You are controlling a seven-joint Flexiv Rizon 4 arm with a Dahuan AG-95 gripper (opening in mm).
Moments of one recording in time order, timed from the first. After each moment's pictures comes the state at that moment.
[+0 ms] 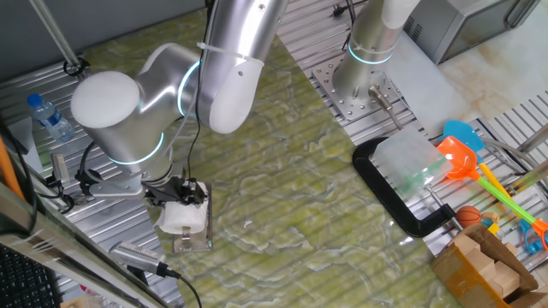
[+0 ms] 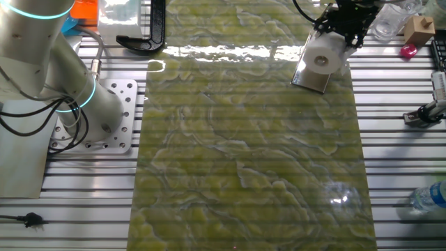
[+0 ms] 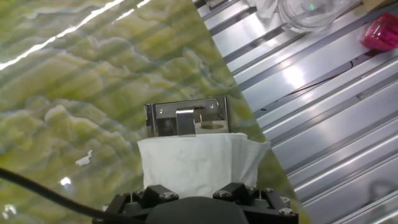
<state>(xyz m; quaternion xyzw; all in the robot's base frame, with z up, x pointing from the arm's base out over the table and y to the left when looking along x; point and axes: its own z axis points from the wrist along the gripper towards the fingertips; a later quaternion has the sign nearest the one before) 0.648 0.168 0.100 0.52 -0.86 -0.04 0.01</state>
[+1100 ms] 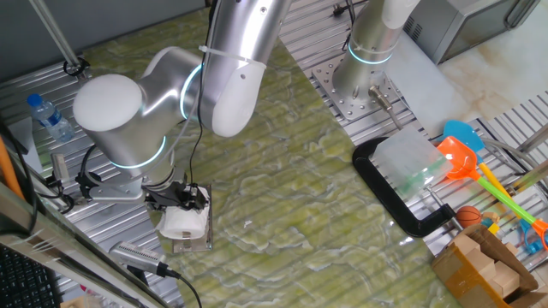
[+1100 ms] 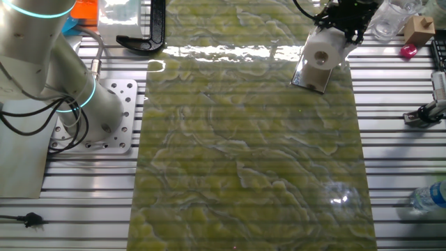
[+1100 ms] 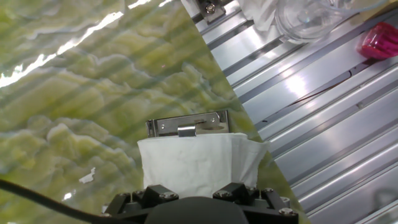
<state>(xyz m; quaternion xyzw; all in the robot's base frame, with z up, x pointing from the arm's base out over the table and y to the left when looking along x) 0.651 0.181 0.101 0.50 -0.86 -0.04 0.01</state>
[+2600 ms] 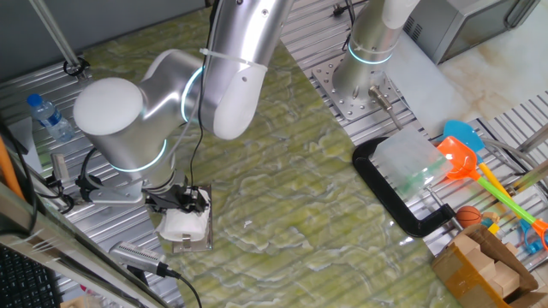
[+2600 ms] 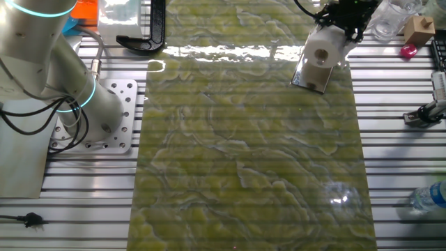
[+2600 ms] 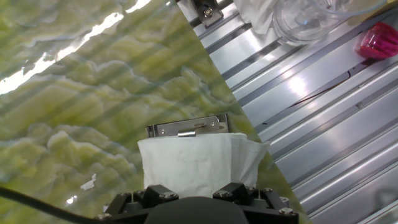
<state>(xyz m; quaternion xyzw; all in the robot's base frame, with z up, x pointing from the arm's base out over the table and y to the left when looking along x) 0.652 0.186 0.101 0.50 -0.86 -0.04 0.01</state>
